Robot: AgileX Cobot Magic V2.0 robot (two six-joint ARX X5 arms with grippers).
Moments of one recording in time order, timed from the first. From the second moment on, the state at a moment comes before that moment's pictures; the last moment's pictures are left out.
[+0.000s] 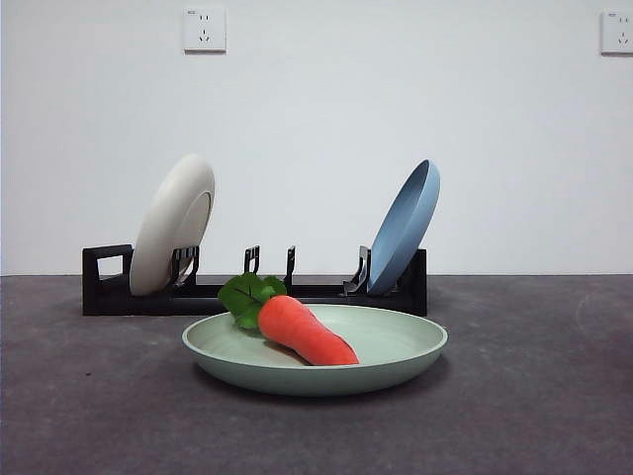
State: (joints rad) left arm -0.01 0.00 0.02 -0.18 0.05 0.10; right arm 0.72 0.74 0.96 -1.08 -0.17 0.17
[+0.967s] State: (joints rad) left arm -0.01 0.00 0.02 -0.18 0.05 0.10; right arm 0.07 0.05 0.08 -0.01 -0.16 0.03
